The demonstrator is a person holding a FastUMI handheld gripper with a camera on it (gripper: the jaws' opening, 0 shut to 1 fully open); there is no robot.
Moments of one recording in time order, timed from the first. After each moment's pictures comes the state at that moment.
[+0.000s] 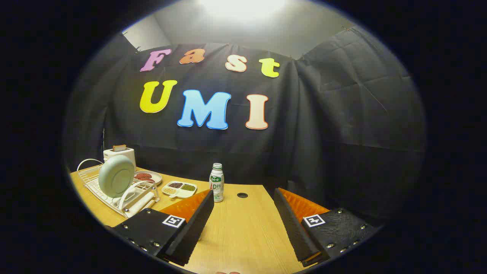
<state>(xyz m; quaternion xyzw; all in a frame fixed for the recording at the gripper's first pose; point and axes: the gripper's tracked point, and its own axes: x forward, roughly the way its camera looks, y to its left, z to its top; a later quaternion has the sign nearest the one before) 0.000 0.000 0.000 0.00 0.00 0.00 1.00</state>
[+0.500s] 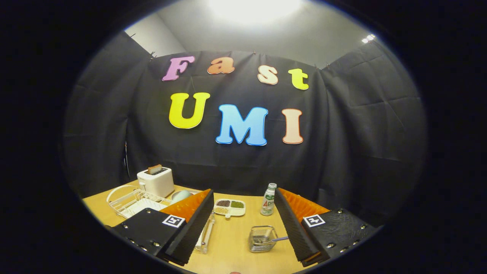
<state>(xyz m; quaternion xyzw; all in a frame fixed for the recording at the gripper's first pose) -0.009 0.201 0.083 0.03 -0.01 0.05 1.00</state>
